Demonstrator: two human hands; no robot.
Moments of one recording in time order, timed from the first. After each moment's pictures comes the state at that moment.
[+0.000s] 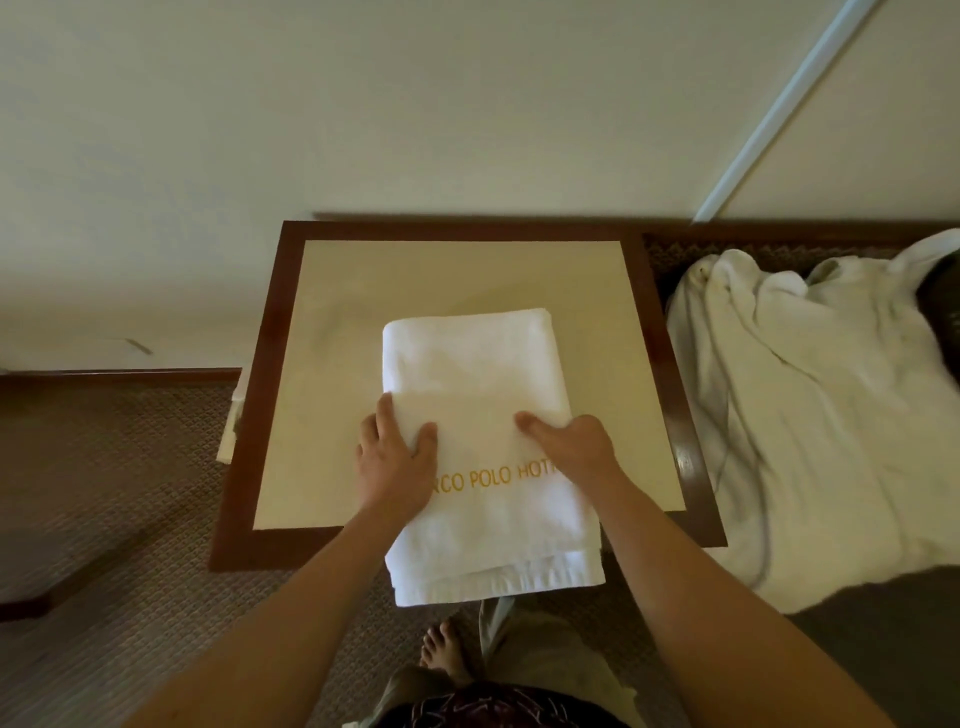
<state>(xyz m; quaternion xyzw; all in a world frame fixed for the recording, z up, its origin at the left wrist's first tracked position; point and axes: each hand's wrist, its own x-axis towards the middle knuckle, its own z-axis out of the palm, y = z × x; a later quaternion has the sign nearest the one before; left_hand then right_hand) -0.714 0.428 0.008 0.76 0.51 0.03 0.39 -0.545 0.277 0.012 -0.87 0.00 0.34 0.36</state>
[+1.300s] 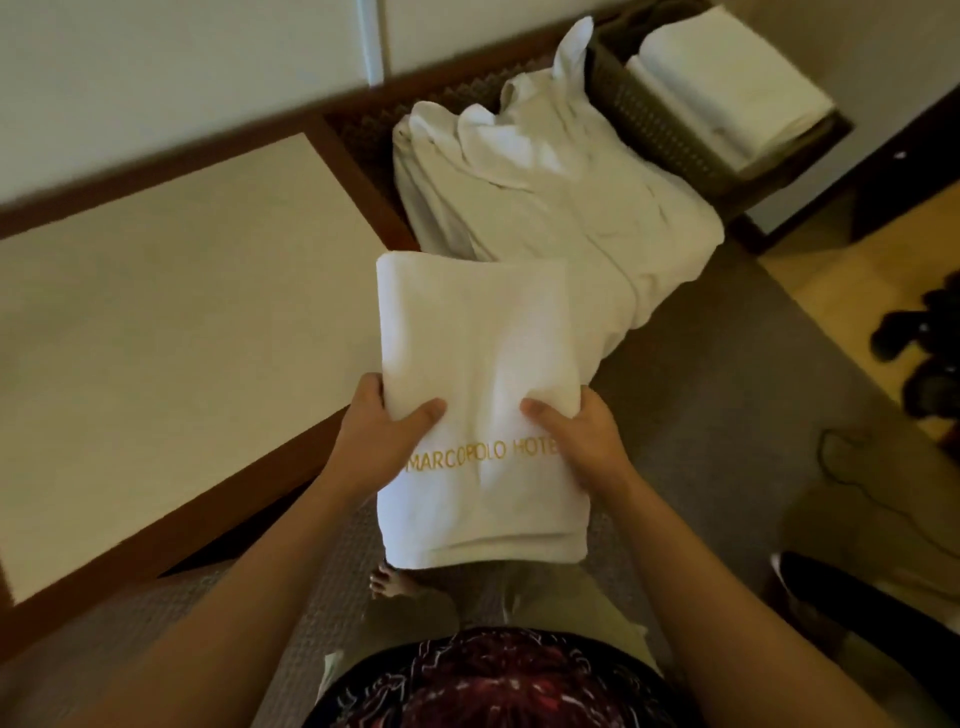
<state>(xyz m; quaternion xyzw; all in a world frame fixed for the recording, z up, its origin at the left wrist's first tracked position) -0.687 0.236 0.057 0.77 0.24 -0.13 0.57 -0.657 -0.004 0.052 -0.77 0.19 0.16 0.58</state>
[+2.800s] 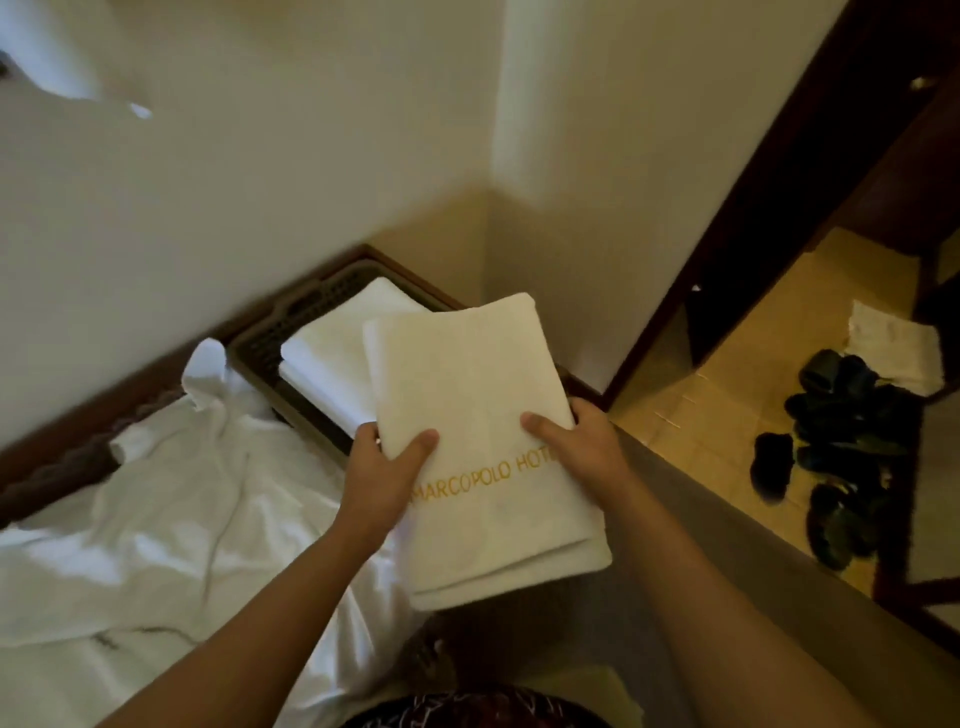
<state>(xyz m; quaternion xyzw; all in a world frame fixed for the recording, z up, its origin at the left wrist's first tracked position) -0.108 -0.315 0.094 0.75 0.15 -0.08 0.64 -0.115 -0.555 0.116 -0.76 0.22 0.05 0.61</state>
